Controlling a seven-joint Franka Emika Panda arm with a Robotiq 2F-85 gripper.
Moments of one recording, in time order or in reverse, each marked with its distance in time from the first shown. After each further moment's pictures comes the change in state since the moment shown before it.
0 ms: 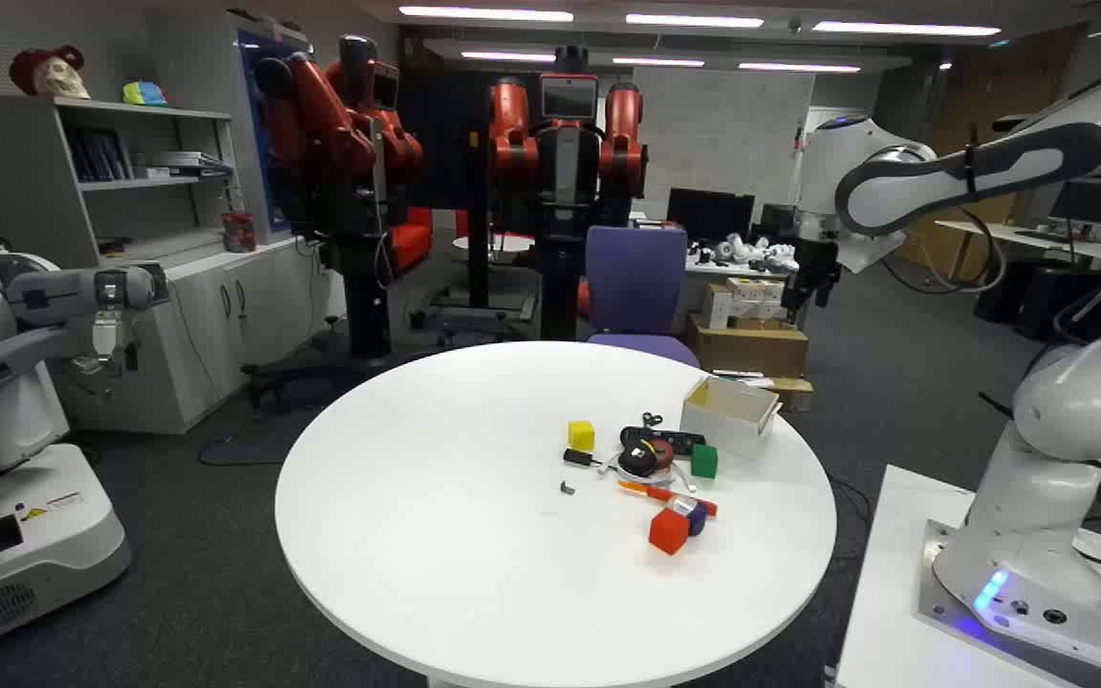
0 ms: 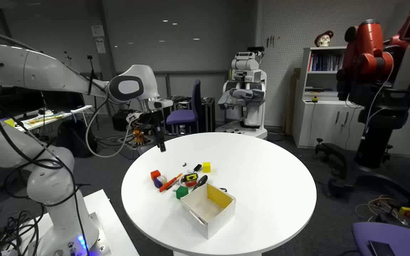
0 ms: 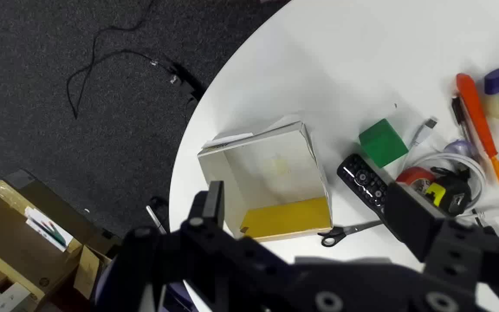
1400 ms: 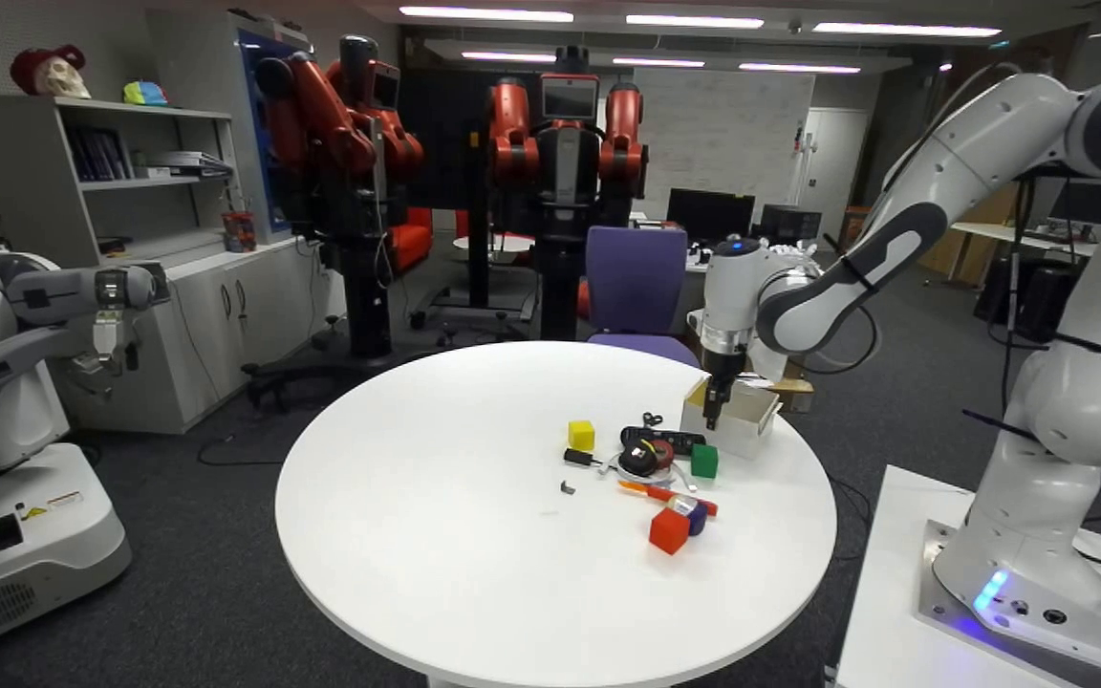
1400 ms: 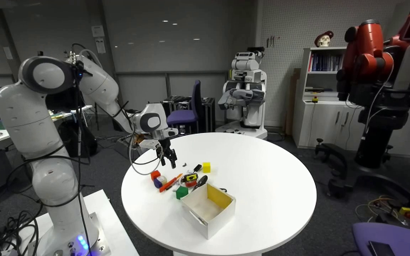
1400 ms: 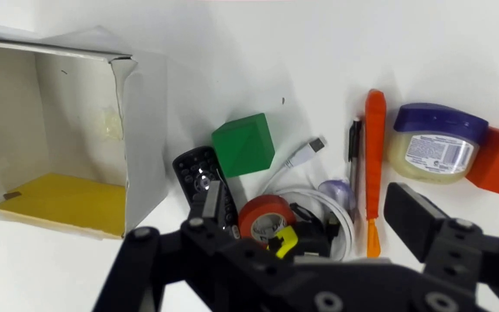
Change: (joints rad) arm 0.193 0.557 0.088 0.007 -0.059 0.478 -0.008
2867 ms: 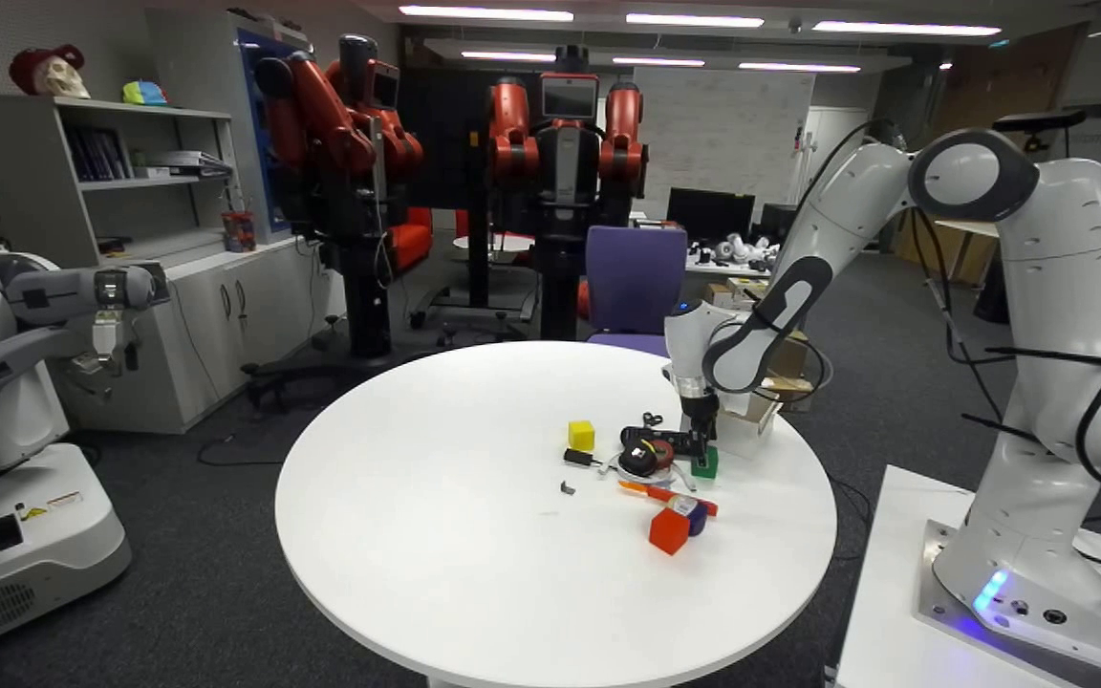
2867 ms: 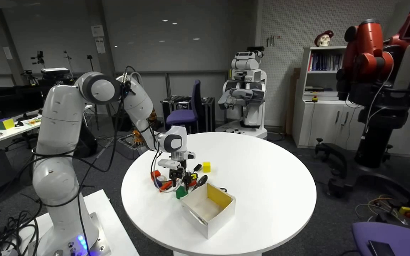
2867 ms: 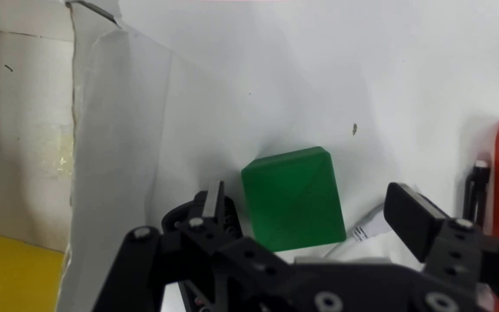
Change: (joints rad) arm 0.005 0.443 -0.126 0.245 -0.016 0.002 -0.147
